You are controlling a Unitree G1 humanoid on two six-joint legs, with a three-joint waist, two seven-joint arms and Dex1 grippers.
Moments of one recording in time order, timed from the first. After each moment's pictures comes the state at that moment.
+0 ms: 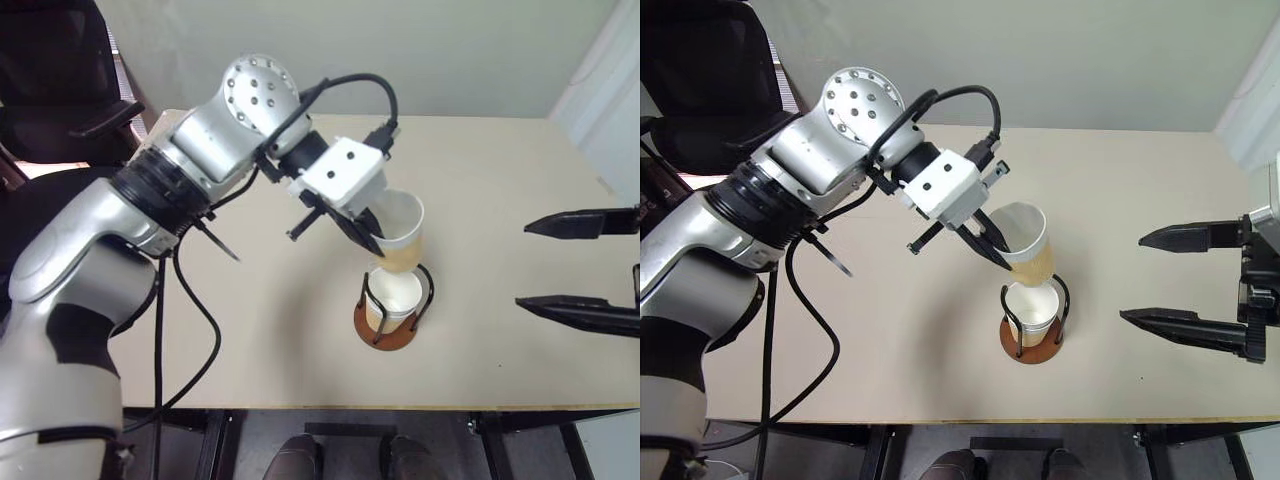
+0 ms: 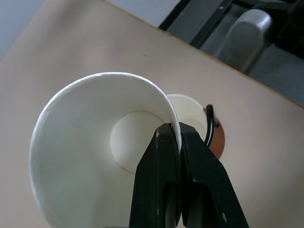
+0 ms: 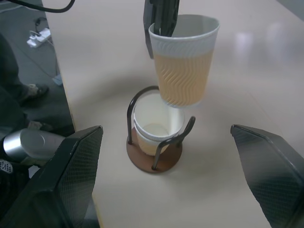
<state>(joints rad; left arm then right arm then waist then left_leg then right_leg) -1.58 0.73 -0.96 0.38 -0.65 -0.20 -1.58 -0.32 -1.31 -0.84 -0.68 1.12 1.28 1.07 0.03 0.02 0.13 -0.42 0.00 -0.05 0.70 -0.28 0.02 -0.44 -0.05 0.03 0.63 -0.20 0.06</state>
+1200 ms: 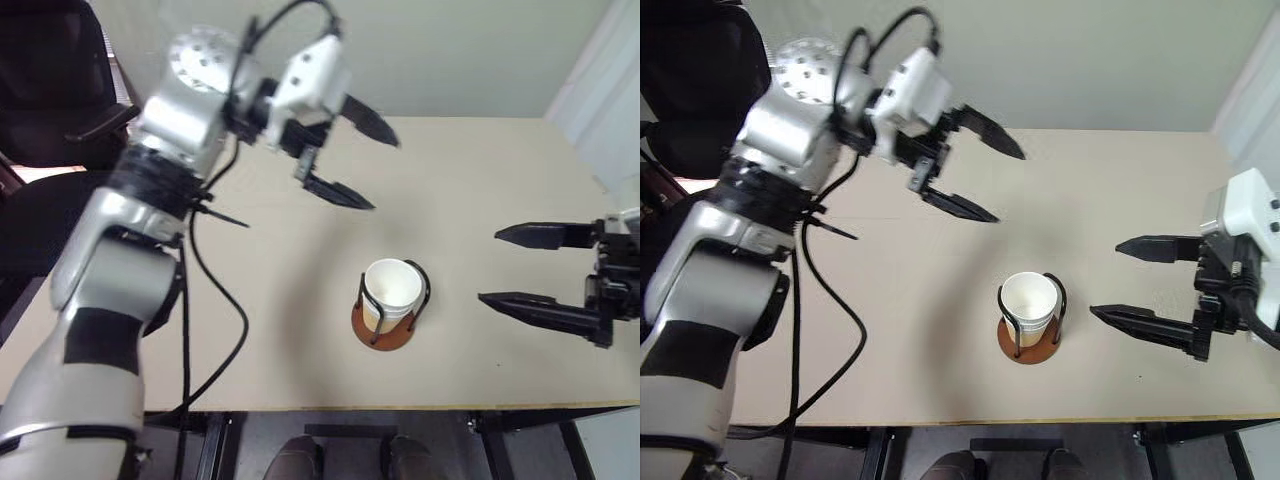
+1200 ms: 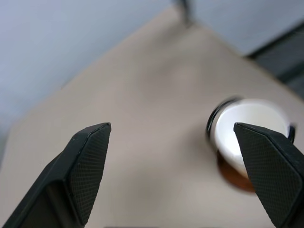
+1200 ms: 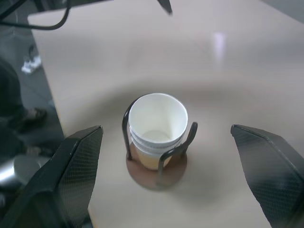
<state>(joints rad) -1.35 0.75 -0.43 0.56 -0.48 0.05 -1.50 -0.27 -1.20 -0.64 -0.68 1.29 1.12 0.75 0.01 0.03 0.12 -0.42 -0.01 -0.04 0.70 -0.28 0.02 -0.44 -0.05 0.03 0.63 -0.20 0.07</state>
